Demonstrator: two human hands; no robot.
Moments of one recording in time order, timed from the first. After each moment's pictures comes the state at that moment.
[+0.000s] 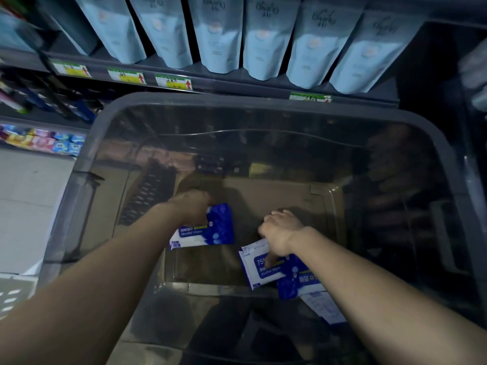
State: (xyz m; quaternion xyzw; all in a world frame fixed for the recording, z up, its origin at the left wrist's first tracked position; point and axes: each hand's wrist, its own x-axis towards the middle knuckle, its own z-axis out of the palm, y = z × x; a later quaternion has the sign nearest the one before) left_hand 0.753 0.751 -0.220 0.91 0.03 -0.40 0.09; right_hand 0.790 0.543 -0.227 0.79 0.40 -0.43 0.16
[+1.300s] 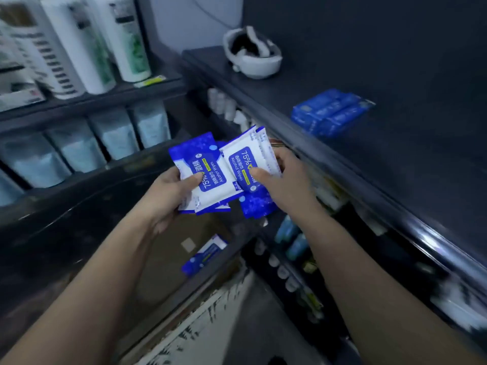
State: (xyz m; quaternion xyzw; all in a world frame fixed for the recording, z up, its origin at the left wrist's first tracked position) left_hand 0.700 0.547 -0.013 0.63 -0.05 -0.24 0.73; right_hand 0.633 0.356 -0.002 0.83 -0.18 0.17 -0.51
